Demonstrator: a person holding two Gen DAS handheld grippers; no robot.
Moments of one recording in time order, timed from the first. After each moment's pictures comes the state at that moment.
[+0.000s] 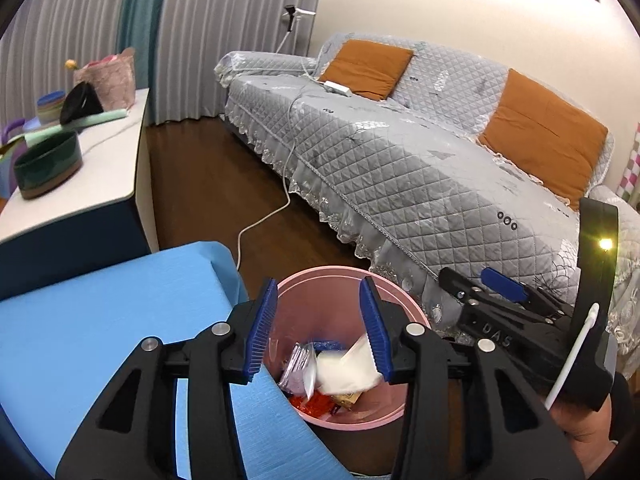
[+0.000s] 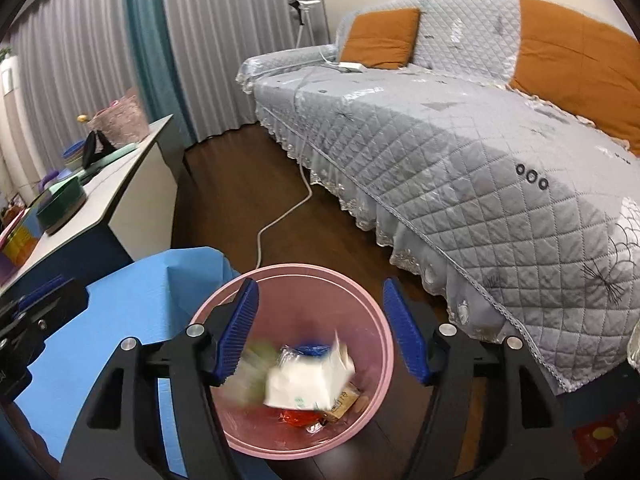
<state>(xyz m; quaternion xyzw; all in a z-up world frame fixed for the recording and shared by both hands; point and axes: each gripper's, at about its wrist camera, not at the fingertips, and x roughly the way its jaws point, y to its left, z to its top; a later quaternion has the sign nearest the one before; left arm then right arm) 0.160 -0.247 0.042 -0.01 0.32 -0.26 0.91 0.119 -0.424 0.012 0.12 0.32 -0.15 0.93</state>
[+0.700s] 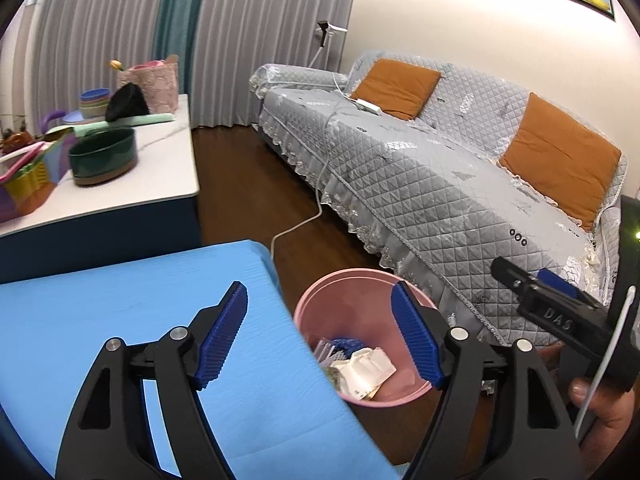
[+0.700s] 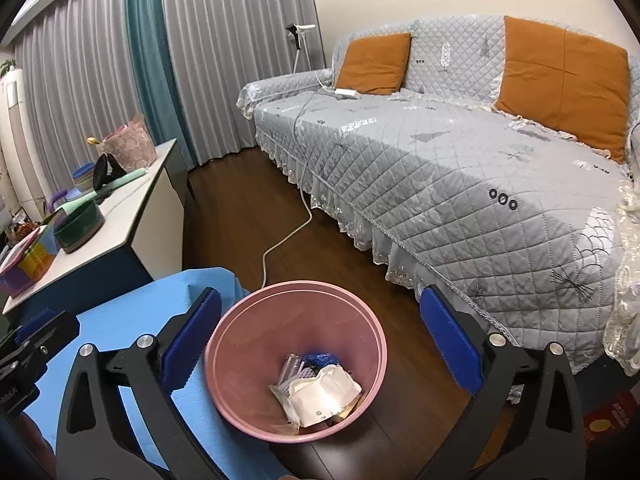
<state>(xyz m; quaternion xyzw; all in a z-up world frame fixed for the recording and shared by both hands) 0.122 -0.193 0.064 -0.03 0.30 -0.20 0.93 0.069 -0.400 0.059 0.12 0.28 -0.15 0.94</state>
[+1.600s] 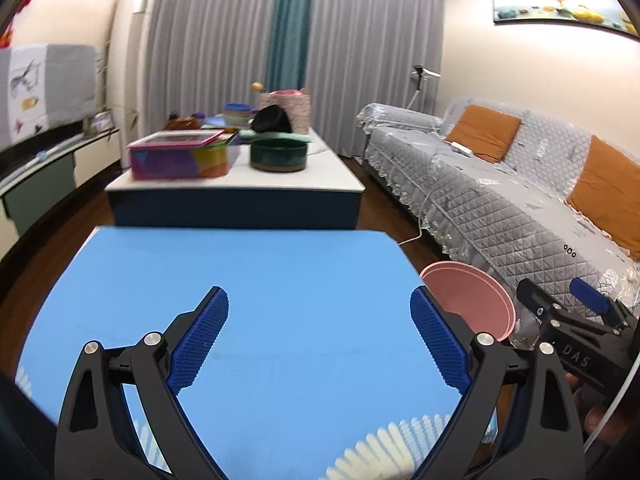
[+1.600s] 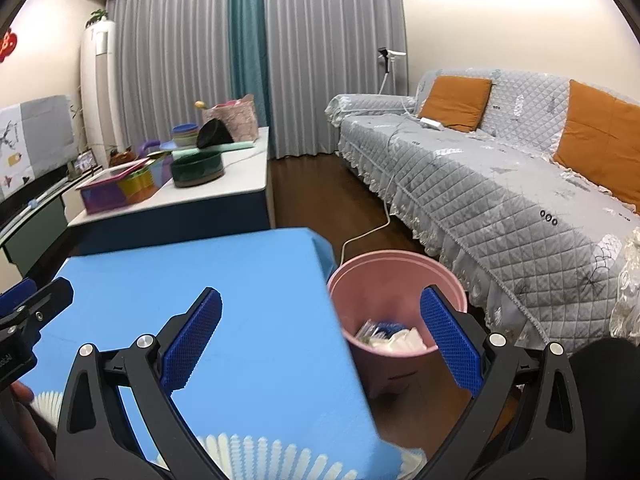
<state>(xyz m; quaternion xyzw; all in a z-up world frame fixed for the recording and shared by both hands) -0.035 -0.042 0.072 -0.05 0.25 -0.02 0.97 -0.040 -0.231 0.059 0.02 0.26 -0.04 0.97</state>
